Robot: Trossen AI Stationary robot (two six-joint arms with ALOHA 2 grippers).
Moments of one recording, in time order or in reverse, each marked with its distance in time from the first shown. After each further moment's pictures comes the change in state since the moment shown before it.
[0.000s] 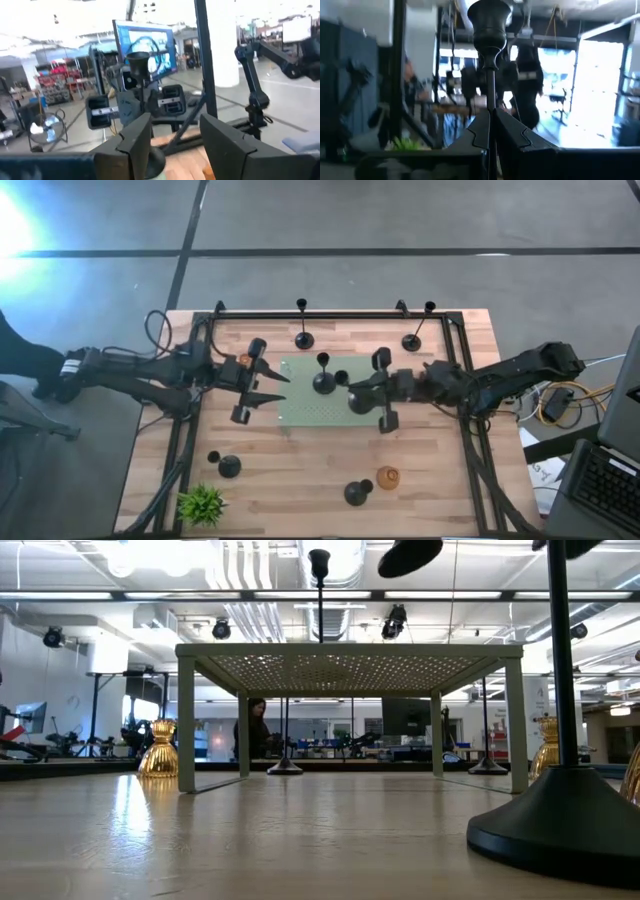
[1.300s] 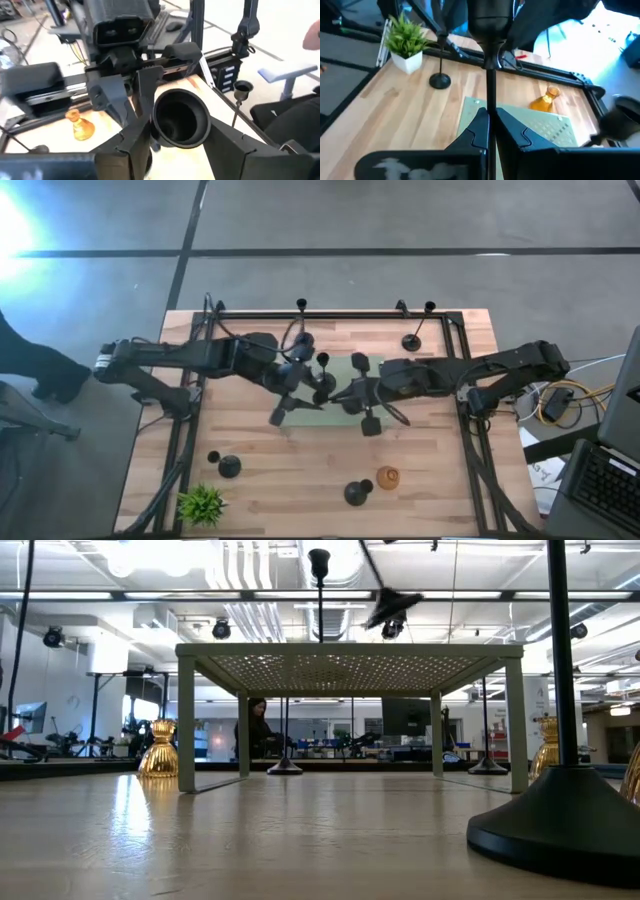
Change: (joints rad) left arm 0.006 0.414 0.590 -0.682 0.096 0.069; right arm -0.006 0.133 0.527 -1.106 0.025 -0.051
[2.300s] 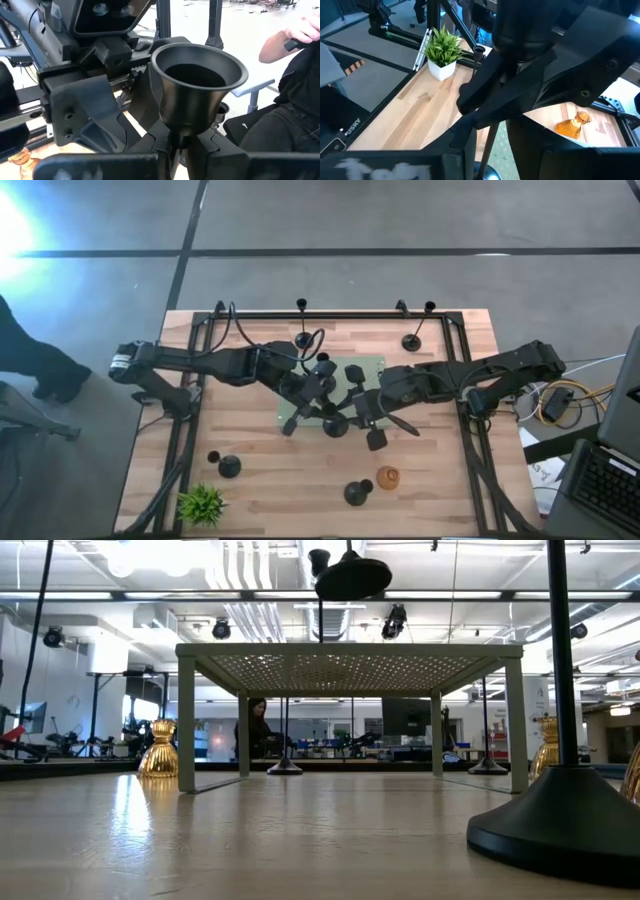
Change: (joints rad) left arm -0.003 0.151 0.014 0.201 0.184 -0.014; right arm 0.075 0.051 0.112 -0.058 -0.099 -0.050
